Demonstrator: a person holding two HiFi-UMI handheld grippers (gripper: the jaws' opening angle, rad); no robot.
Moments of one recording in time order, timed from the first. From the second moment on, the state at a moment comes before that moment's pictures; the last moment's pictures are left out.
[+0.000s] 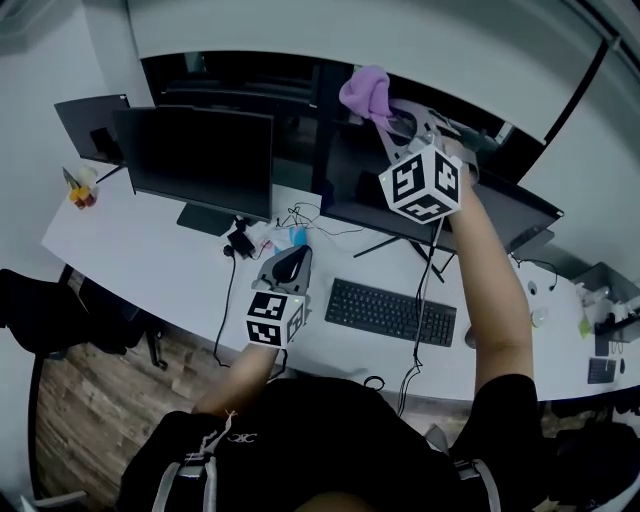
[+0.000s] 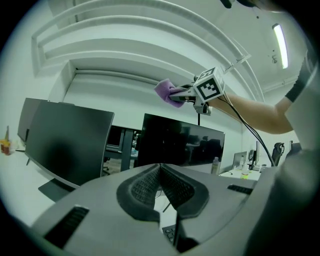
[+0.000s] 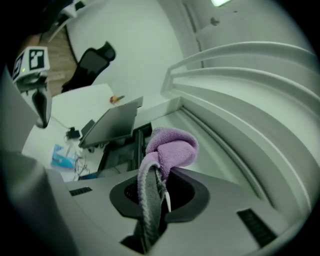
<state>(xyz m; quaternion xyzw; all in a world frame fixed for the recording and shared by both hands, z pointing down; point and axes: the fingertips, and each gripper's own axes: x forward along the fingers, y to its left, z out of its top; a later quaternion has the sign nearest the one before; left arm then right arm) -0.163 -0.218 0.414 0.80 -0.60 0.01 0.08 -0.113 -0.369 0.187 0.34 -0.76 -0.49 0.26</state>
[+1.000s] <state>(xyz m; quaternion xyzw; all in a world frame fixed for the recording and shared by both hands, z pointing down) -0.217 -0.250 0.429 0.83 -0.55 -0.01 0.08 -0.165 -0.442 0.260 0.18 -0.45 -0.67 0.56</state>
